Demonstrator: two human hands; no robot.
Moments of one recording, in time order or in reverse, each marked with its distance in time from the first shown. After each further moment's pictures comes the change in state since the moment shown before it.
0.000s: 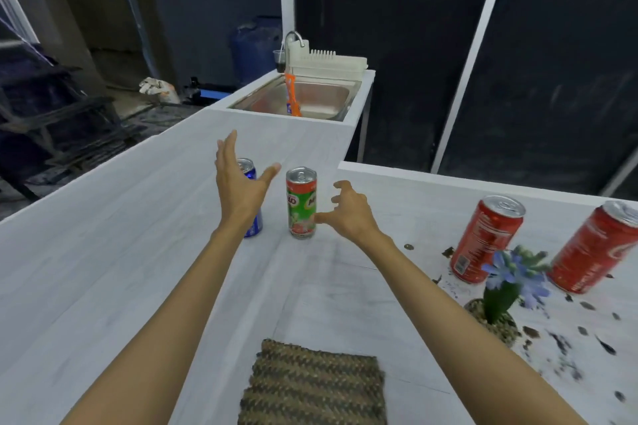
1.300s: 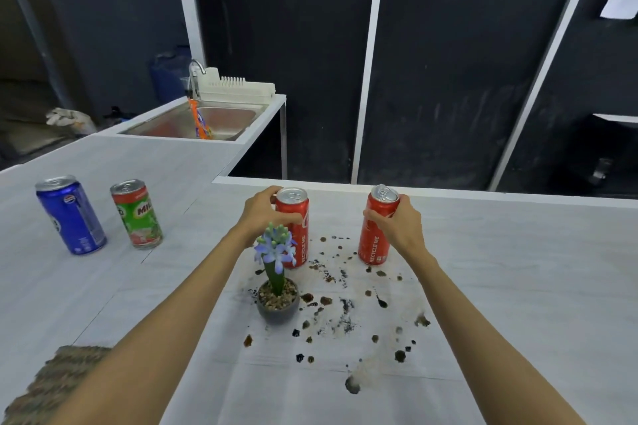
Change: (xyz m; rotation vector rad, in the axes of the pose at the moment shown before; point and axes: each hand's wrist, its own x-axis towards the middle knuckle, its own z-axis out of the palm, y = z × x) left_hand -0.159 0.120 0.211 0.103 -0.649 0.028; right_hand -0.093 0.224 -0.267 0.173 0.487 0.148
